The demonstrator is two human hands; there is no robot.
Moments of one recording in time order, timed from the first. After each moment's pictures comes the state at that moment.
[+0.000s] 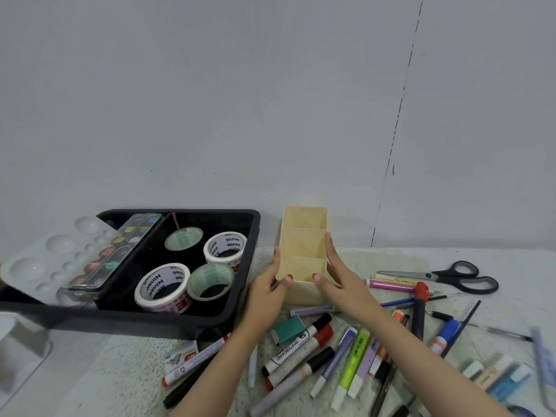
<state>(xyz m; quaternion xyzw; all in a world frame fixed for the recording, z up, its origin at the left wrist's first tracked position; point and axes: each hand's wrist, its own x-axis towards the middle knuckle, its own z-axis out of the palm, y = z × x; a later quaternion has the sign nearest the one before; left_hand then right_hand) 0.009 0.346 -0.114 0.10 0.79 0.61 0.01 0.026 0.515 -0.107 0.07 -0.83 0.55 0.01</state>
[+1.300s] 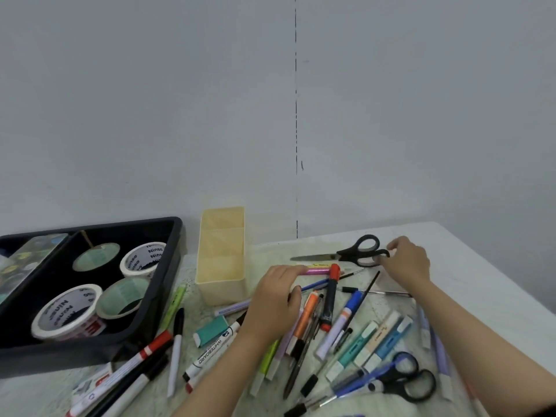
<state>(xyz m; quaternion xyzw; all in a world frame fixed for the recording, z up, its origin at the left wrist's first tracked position) 0.051 0.467 -0.120 0.38 0.84 0.35 -0.17 0.072 0.733 -0.105 -0.34 -0.88 0.28 0.15</state>
